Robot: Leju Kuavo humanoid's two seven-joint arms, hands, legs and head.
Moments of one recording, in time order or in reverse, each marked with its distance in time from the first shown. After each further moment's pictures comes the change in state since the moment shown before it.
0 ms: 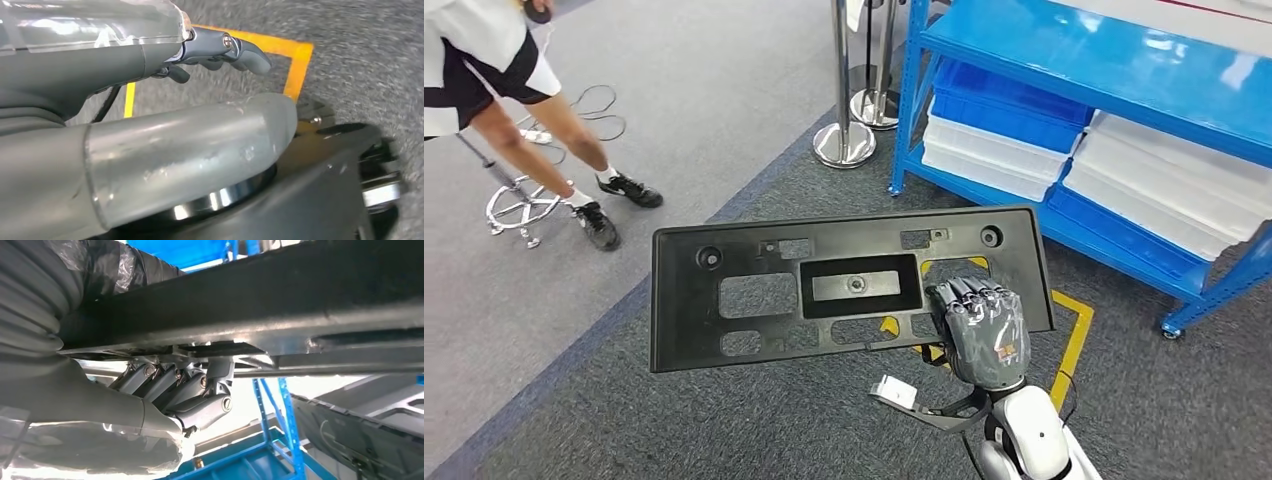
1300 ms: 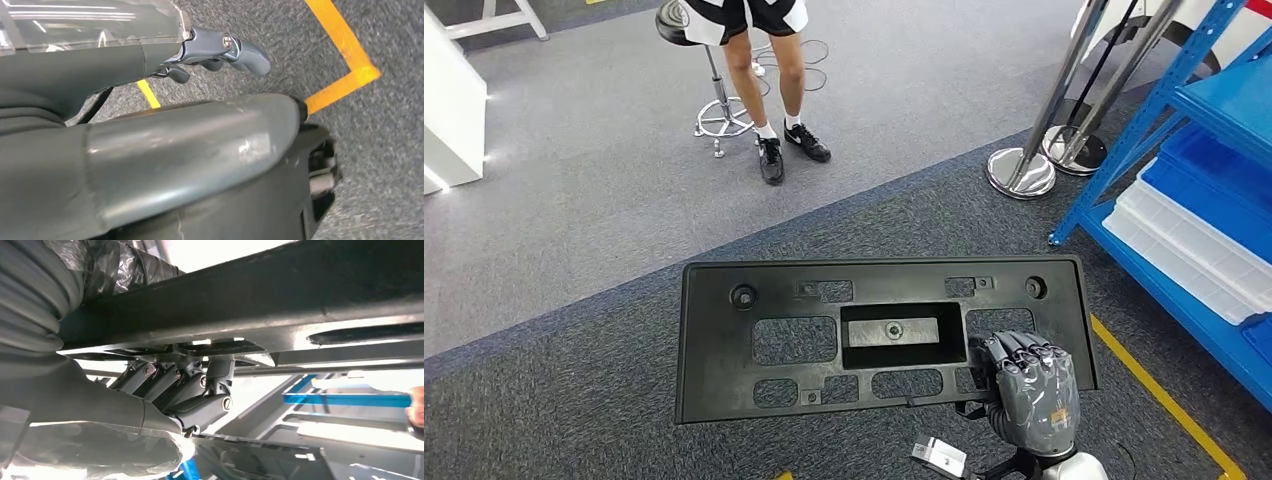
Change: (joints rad) left arm 0.020 -0.004 0.113 -0.002 0.153 -0.031 -0.072; right arm 0.261 -0.017 -0.161 -0.169 -0.115 -0.042 -0.170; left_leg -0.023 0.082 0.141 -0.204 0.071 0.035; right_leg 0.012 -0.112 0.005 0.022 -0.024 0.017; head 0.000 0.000
